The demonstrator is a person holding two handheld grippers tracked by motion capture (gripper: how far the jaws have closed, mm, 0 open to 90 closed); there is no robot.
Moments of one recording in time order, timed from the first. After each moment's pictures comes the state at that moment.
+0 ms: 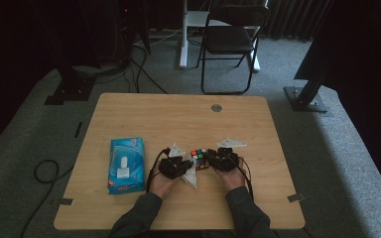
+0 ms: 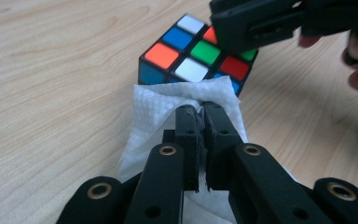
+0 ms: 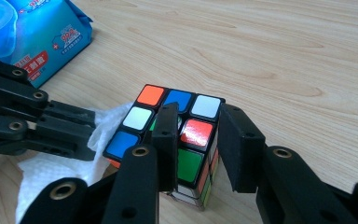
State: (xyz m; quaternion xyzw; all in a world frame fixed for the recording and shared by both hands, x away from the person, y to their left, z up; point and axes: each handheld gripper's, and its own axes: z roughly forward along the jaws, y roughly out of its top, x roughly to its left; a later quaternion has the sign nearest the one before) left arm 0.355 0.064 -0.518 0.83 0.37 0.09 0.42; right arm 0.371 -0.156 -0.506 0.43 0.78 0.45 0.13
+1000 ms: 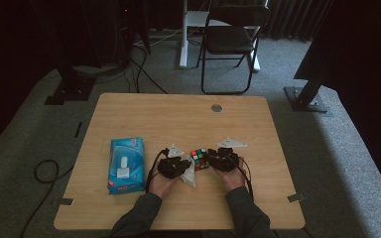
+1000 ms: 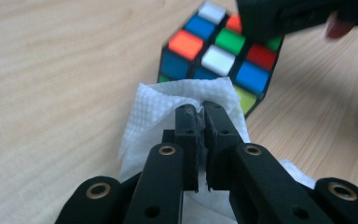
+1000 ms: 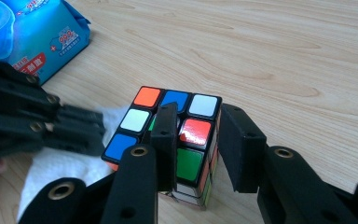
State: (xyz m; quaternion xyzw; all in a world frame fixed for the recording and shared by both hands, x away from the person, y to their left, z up) left arm 0.359 0.069 -0.521 0.82 0.38 0.10 0.42; right arm 0.371 -0.157 -0.507 0.43 0.77 0.45 0.14
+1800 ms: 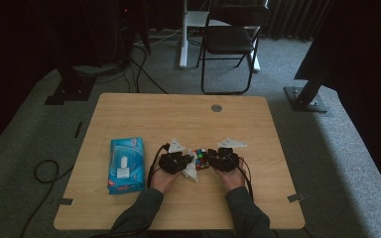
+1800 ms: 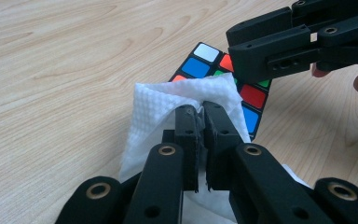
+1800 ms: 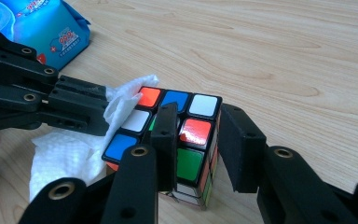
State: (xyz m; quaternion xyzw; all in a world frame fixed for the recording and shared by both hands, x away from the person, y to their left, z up) left arm 0.367 0.065 -0.511 0.81 0.37 0.10 0.44; right arm 0.371 -0.157 -0.507 0.43 0.77 0.45 0.14
